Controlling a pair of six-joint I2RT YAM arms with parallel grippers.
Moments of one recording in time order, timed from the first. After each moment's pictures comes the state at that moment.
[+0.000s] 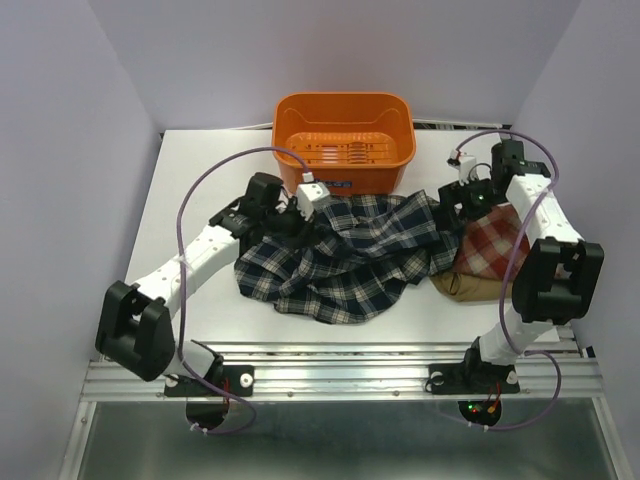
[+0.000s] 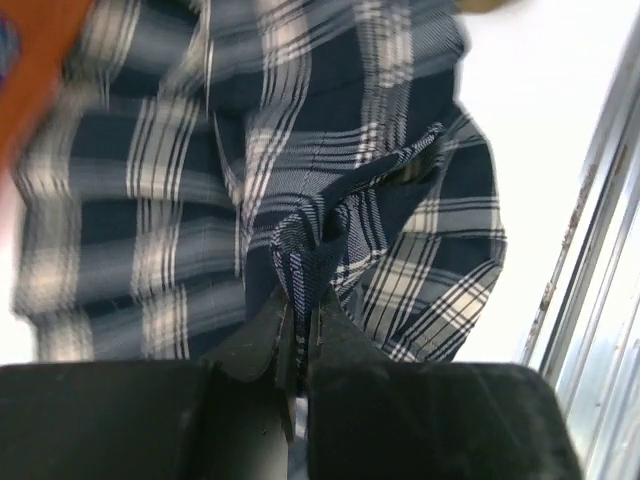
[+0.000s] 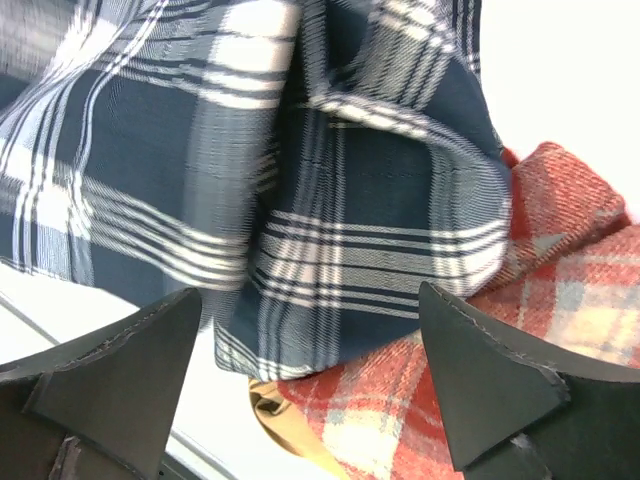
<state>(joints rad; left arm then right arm) -0.58 1.36 1.07 -0.38 0.53 0.28 -0.12 1.69 1.43 -0.99 -0.56 -0.52</state>
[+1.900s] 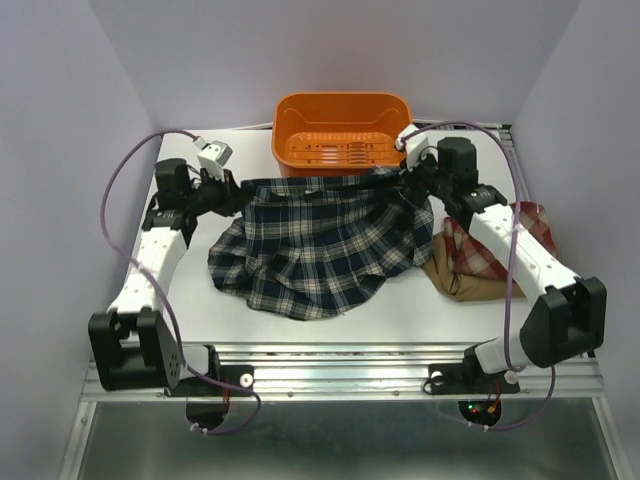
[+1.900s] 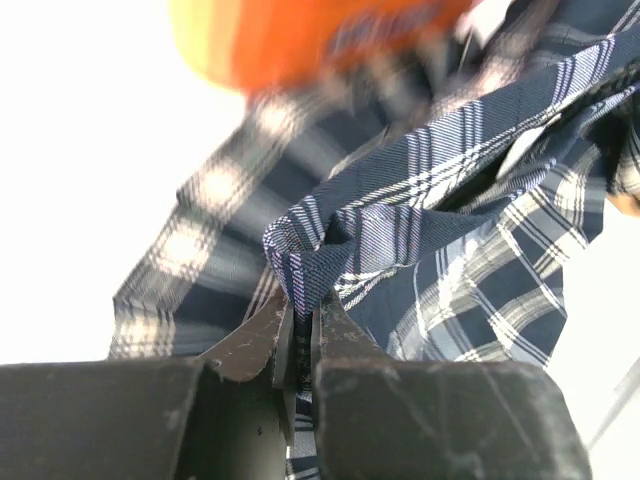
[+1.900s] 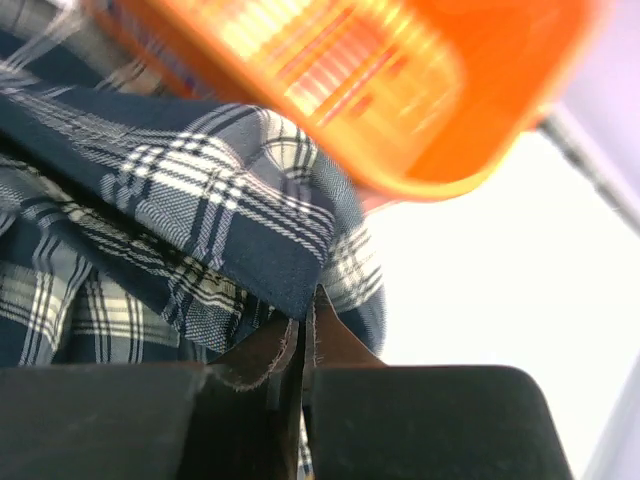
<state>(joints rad) 0.04 1.39 1.00 -0.21 0.70 0.03 0.29 1.45 1.19 -0.23 -0.15 -0.45</state>
